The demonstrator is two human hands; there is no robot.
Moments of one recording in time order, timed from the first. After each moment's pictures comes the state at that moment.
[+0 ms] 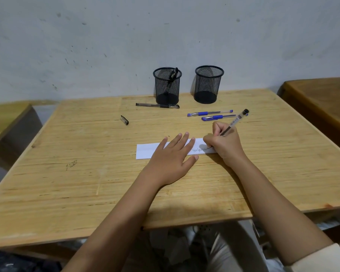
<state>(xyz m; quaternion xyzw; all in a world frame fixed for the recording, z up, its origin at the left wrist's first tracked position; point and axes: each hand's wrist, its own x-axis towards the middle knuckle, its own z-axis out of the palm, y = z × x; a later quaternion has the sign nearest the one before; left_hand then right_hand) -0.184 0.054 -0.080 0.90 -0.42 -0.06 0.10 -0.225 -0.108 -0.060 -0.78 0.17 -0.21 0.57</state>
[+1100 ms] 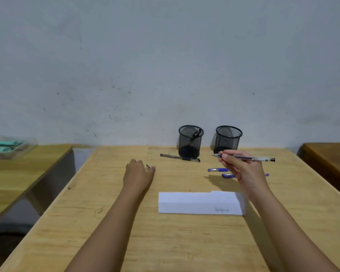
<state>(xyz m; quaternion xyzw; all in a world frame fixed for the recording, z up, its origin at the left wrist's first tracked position) -0.063 0.134 -0.049 0.96 -0.02 0.05 0.27 -0.190 -0.111 0.006 -0.55 0.08 -0.23 0.80</state>
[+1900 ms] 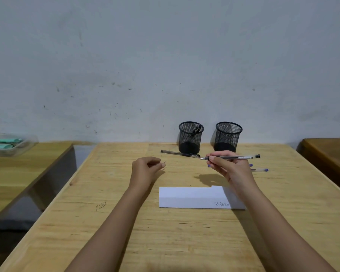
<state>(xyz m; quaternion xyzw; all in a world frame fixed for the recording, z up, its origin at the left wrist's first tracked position) -0.096 0.123 -0.042 0.78 -0.07 0.05 0.62 -0.190 -0.088 -0.002 -0.57 0.07 -0.17 0.80</state>
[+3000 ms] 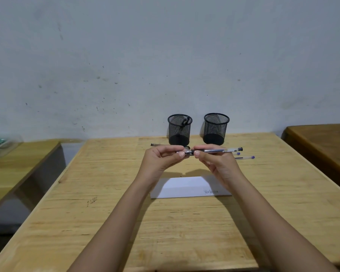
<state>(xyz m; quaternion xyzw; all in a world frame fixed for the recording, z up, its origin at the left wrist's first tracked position) -0.151 0.086 0.001 0.56 -0.21 -0.14 0.79 -0.210 -0.077 0.004 -0.59 0.02 -0.14 0.79</state>
